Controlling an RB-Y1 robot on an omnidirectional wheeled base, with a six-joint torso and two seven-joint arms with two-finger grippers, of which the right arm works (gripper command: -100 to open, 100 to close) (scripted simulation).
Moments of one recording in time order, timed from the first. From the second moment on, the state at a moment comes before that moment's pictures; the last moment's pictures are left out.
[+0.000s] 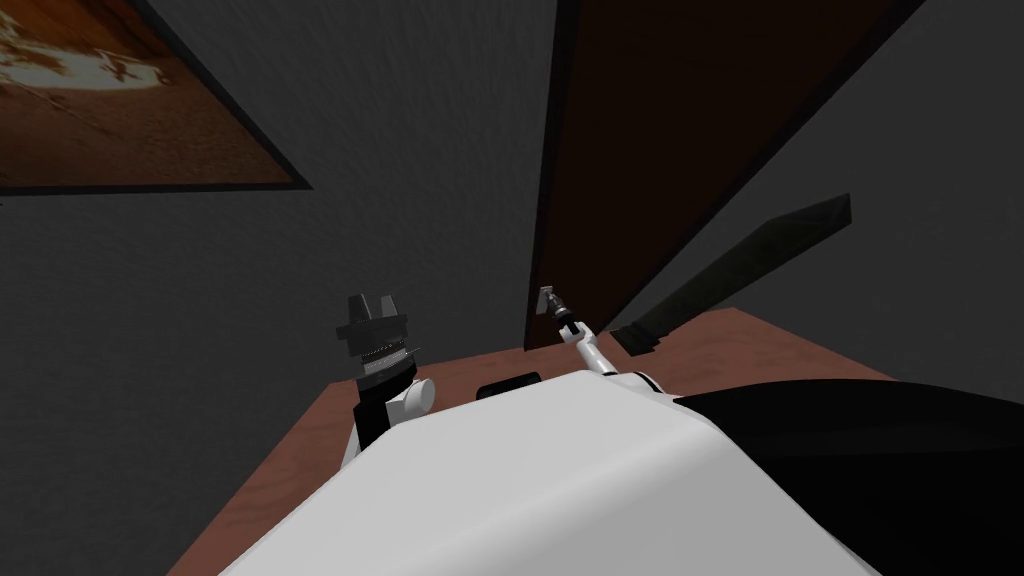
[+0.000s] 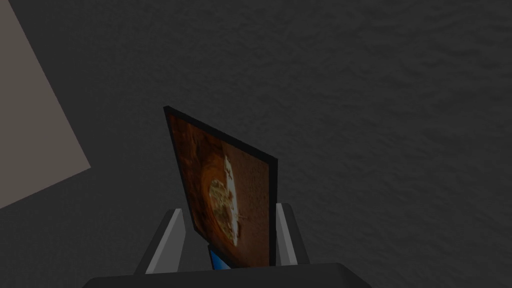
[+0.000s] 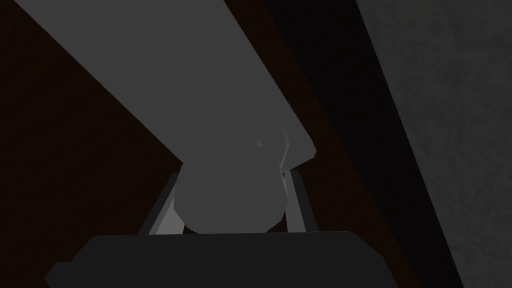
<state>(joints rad) -0.16 -0.25 -0.16 -1.00 0.27 -0.47 0.53</state>
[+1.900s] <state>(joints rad) -0.18 -0.27 -0.12 -0.97 -0.02 -0.46 0.09</state>
